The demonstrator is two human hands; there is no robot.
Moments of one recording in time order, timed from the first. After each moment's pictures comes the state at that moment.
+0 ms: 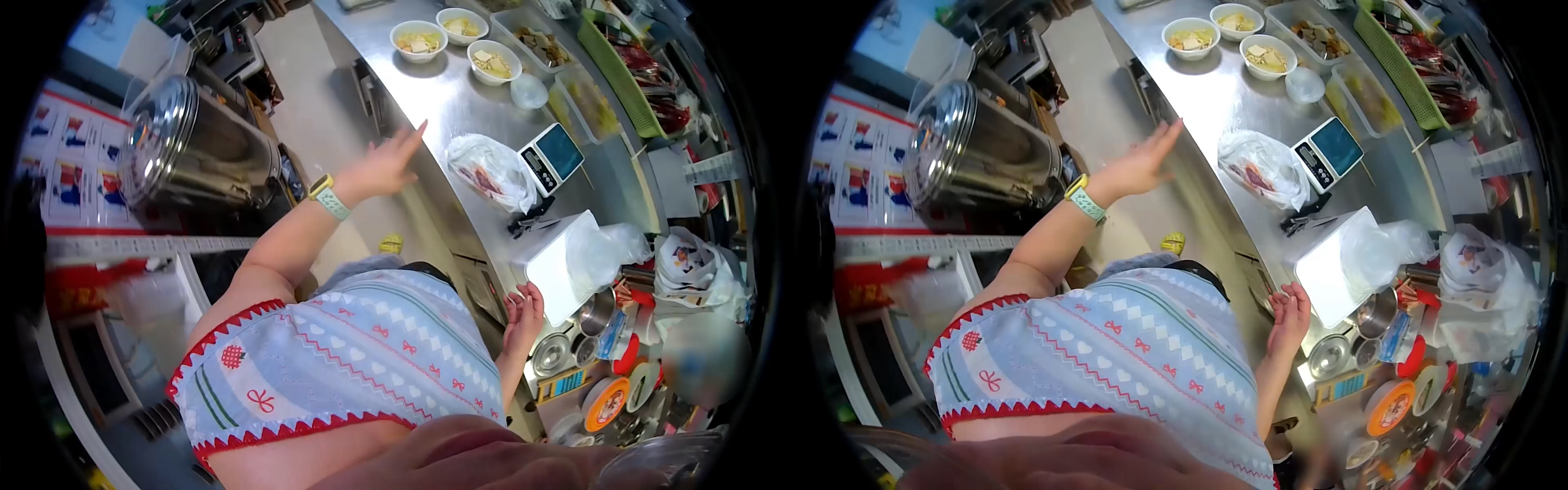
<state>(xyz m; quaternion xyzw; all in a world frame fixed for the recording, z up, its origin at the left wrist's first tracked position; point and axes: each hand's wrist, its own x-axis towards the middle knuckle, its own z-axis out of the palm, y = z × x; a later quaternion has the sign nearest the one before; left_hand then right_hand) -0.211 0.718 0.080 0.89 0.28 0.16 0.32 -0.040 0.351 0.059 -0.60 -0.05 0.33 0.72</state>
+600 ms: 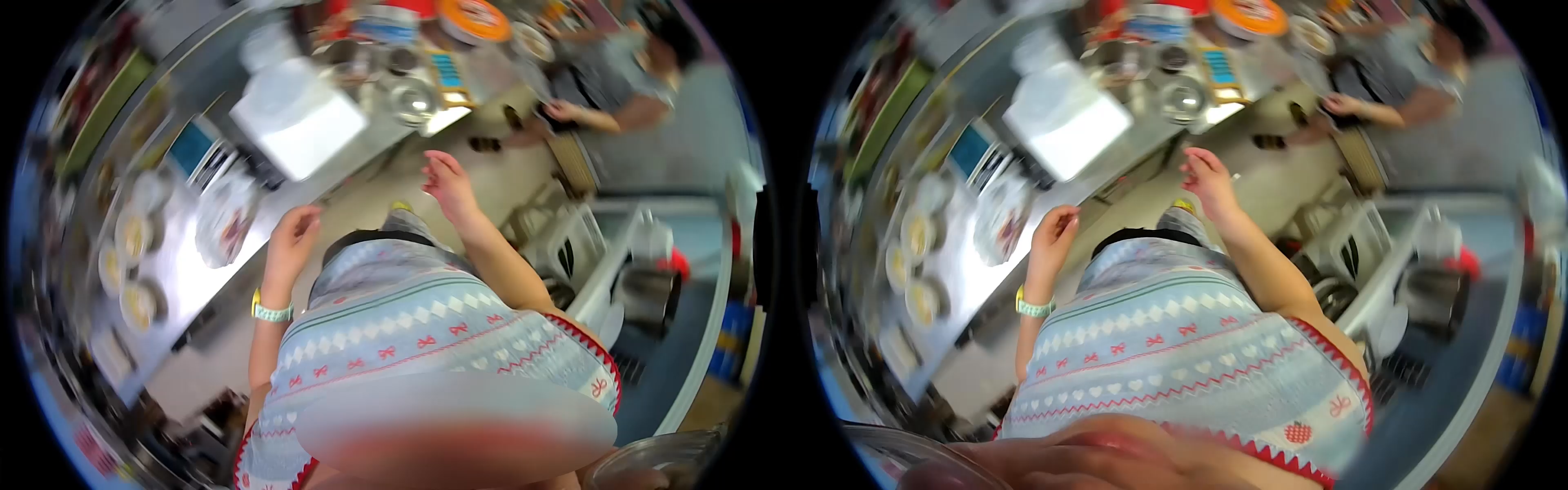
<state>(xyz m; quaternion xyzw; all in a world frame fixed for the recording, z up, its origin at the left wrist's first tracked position) -0.086 0.562 0.051 0.76 -0.15 -0.19 0.60 -0.140 0.232 0.026 -0.47 0.28 -0.04 0.84</state>
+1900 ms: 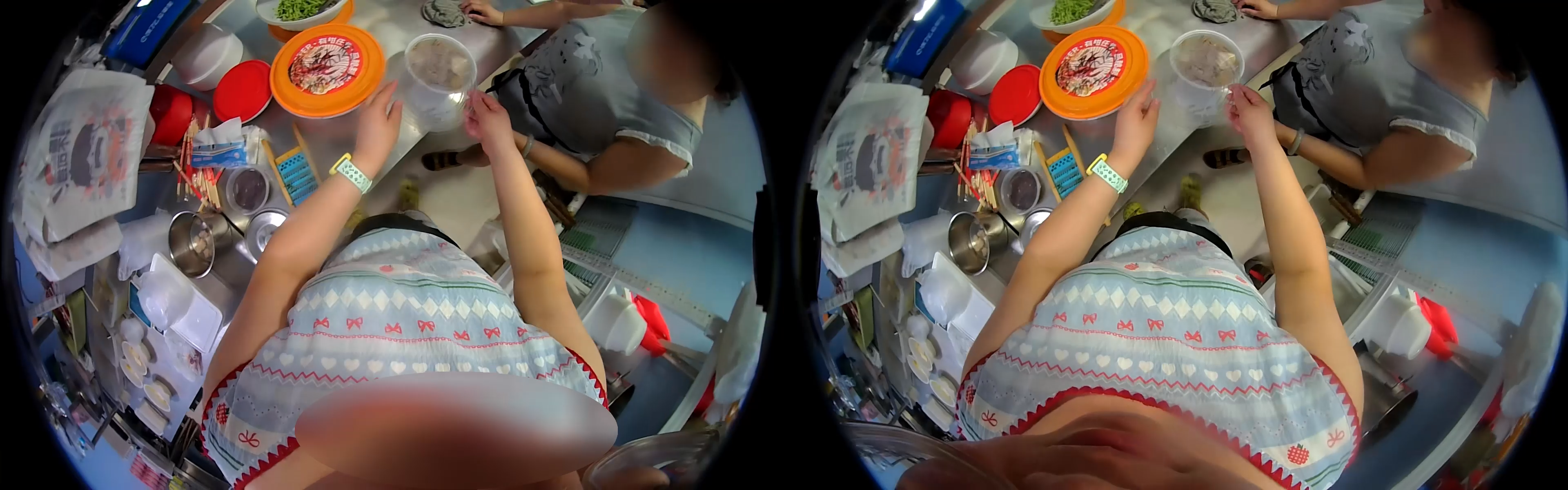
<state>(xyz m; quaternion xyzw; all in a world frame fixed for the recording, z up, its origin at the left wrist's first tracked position) 0.196 -0.177 -0.022 0.77 -0.31 -0.02 0.56 0.078 -0.384 0.007 -0.51 0.35 -0.11 0.78</state>
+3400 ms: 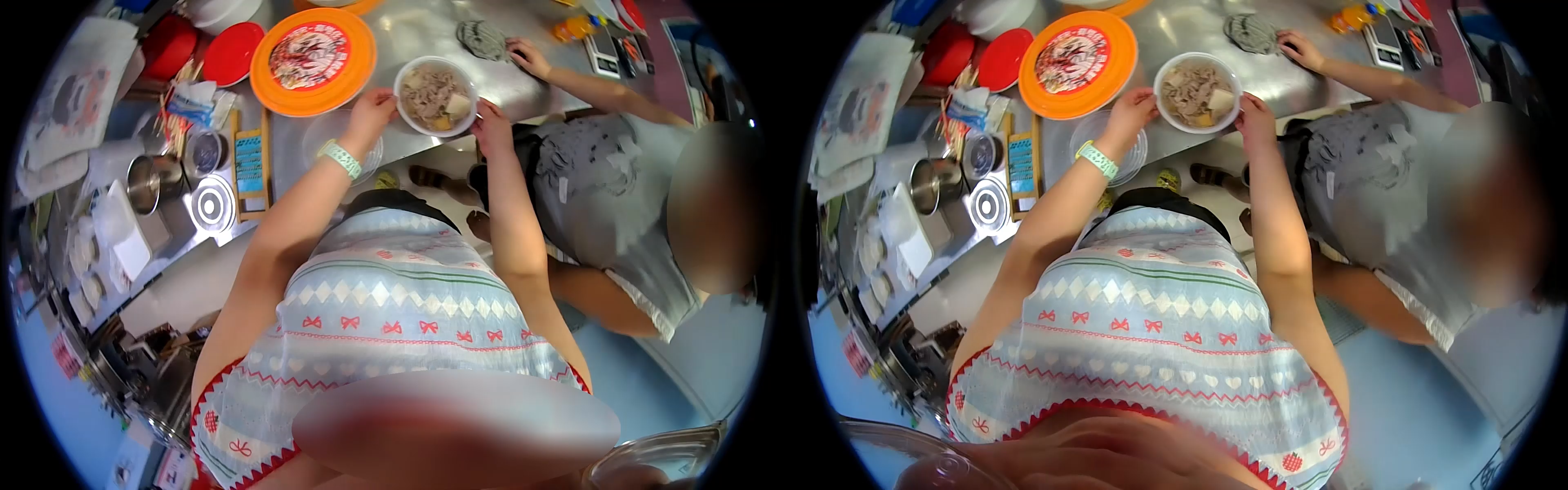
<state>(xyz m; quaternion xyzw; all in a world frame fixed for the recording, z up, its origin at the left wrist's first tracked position) 0.245 -0.293 -0.112 0.57 0.08 -0.20 0.79 0.197 -0.545 -0.102 -0.50 0.34 0.00 0.79</state>
